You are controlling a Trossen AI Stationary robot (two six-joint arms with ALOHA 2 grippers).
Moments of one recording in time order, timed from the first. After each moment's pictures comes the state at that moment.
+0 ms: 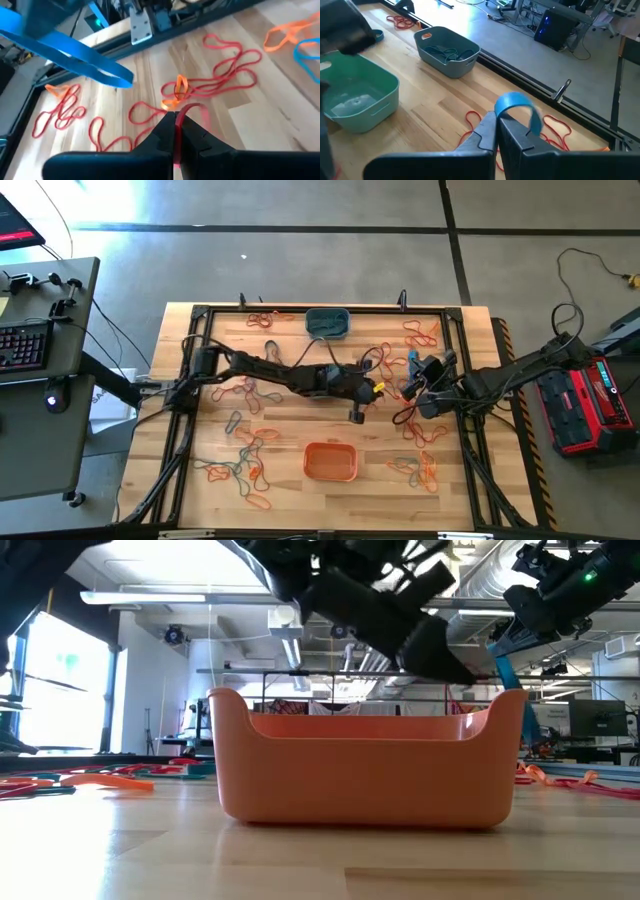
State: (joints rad) left arm -0.01 2.18 1.58 0.10 -0.08 0.39; right arm 0.34 0.93 0.62 -0.79 1.09 0.86
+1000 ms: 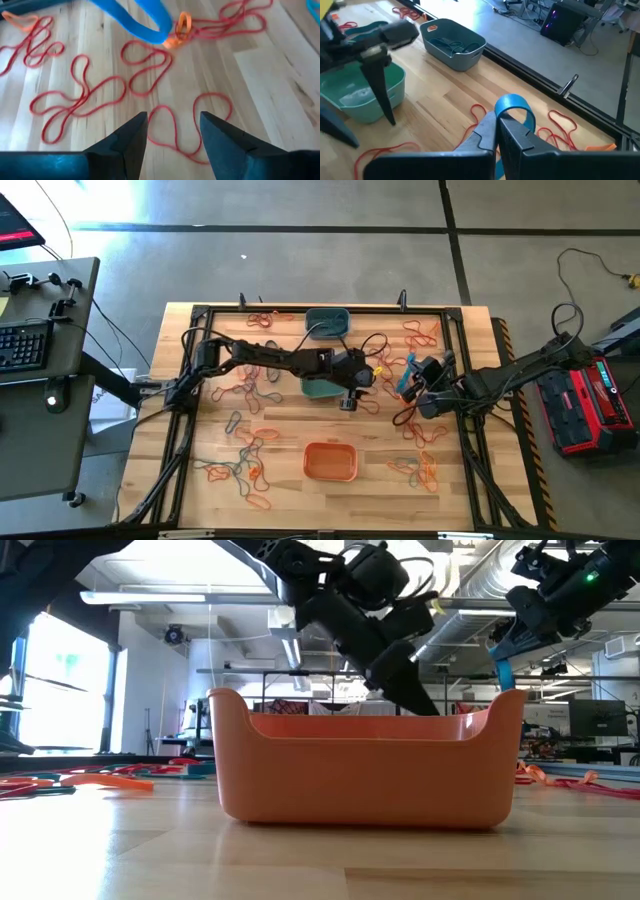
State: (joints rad) left arm 0.10 2.19 1.66 -0.24 0.04 0.33; right arm 0.35 0.93 0.62 -0.79 1.04 0.85
